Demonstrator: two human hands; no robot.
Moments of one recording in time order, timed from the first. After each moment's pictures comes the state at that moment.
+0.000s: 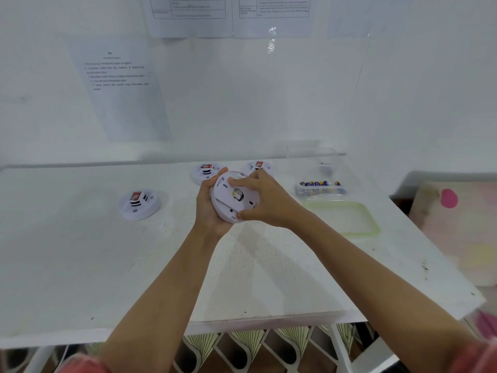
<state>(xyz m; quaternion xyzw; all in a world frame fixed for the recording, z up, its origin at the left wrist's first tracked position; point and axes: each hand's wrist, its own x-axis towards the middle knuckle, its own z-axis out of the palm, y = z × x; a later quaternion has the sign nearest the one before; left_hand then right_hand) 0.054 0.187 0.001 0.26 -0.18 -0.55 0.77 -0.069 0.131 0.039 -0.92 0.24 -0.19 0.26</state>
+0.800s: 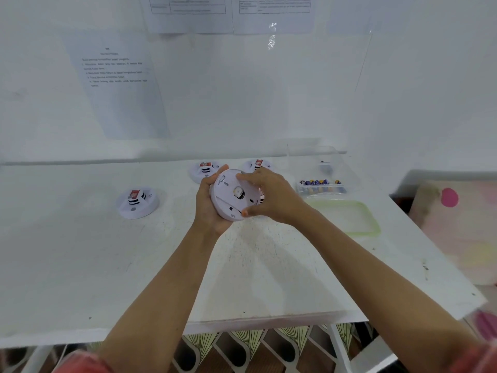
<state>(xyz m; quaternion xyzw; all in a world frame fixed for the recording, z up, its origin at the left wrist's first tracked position) 0.061 0.180 -0.004 0.26 -0.20 -0.56 0.76 -0.072 0.121 0.039 -0.92 0.24 -0.20 0.24</state>
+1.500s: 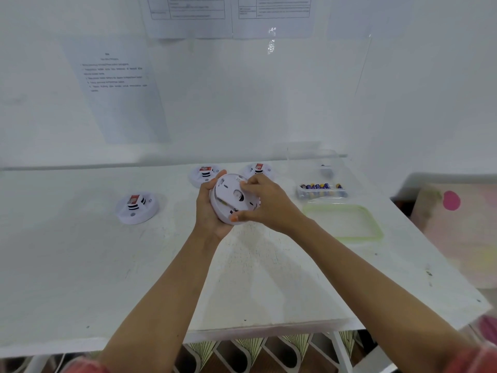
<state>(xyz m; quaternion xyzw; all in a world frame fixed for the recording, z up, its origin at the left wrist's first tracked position) 0.064 0.173 -0.010 0.26 -0.18 -0.55 0.77 -0.065 0.128 0.035 -0.92 0.25 -0.21 0.23</state>
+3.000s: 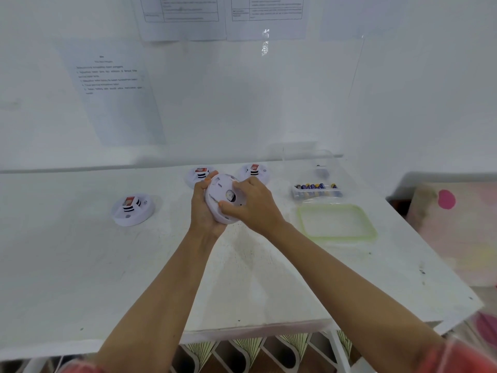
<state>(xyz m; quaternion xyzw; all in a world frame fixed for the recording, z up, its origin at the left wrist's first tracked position) 0.067 0.165 -0.013 0.29 -0.21 -0.48 0.80 -0.050 0.139 0.025 -0.87 0.29 -0.32 0.24</state>
